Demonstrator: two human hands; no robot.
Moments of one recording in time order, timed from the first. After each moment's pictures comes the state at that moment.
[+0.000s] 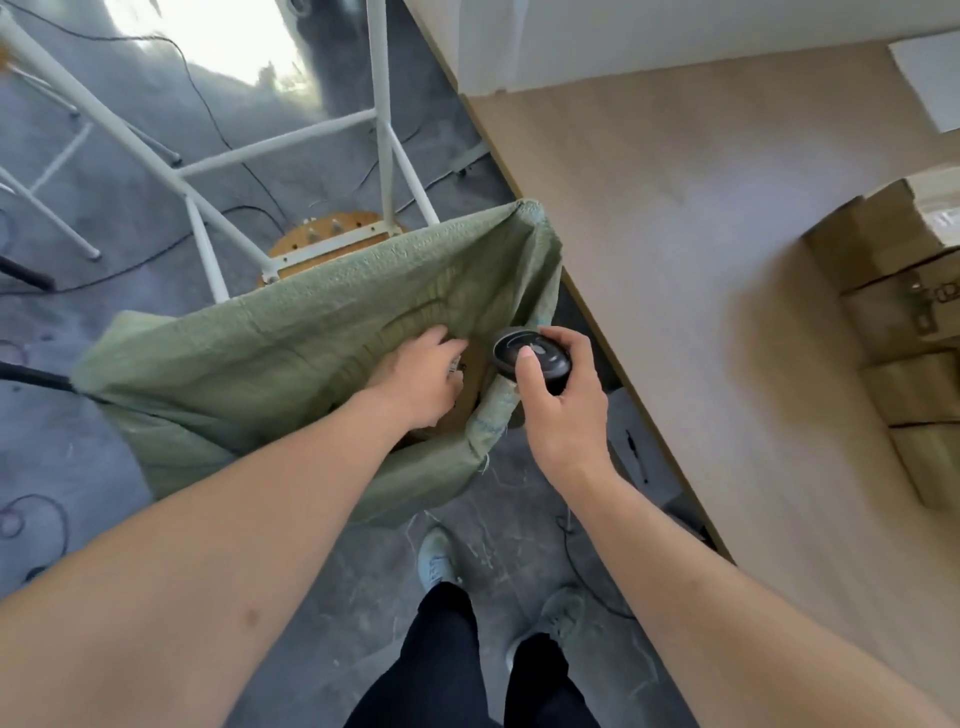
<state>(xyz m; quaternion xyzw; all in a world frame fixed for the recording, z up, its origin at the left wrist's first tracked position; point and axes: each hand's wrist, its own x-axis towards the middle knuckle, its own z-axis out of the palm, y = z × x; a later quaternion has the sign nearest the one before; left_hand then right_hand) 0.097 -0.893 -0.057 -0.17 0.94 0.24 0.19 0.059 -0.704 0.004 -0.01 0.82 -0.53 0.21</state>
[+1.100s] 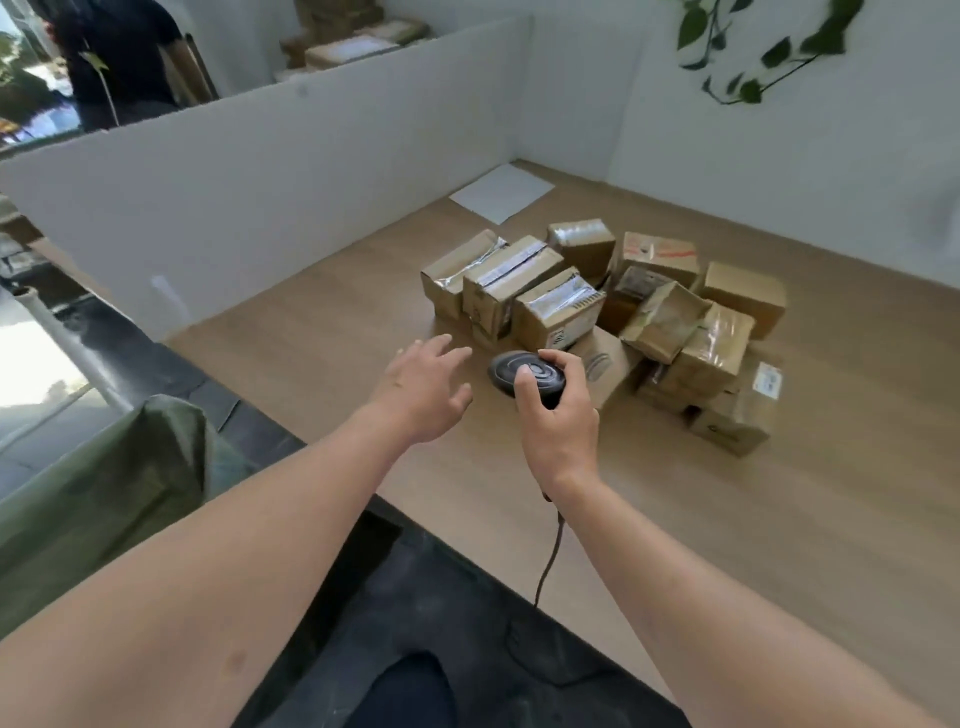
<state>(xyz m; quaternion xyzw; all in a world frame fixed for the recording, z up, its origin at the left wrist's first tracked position) -0.043 -0.490 0.154 0.08 0.99 0.12 0.08 0.010 -0.316 0.137 0.11 0.79 -0.60 -0.08</state>
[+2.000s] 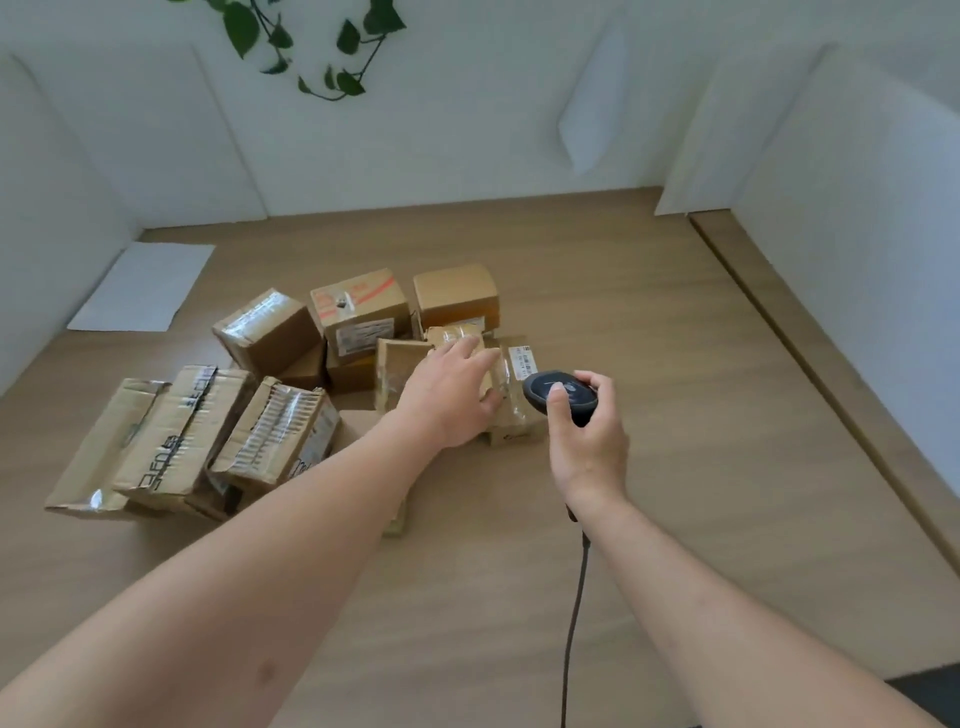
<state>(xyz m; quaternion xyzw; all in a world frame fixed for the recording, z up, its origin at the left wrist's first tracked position) -0.192 -0.146 0.146 0.46 0.87 0.10 0.10 -0.040 -0.062 0.116 0.49 0.66 -0.49 -0.28</state>
